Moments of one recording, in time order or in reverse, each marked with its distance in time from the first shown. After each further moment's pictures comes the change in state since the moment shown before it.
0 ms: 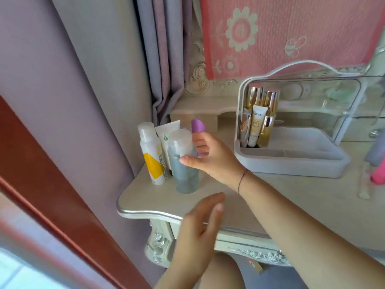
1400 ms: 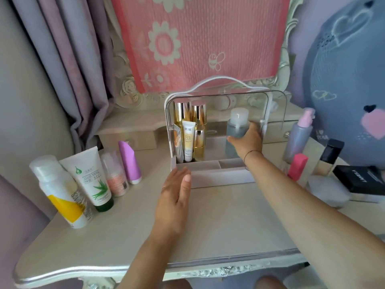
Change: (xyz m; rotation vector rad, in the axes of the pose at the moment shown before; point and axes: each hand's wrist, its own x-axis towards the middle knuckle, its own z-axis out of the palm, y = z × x) left_hand 0.105 -0.008 0.088 0.141 -0.042 0.141; right_hand 0.012 0.103 -0.221 -0.362 0.886 0.382
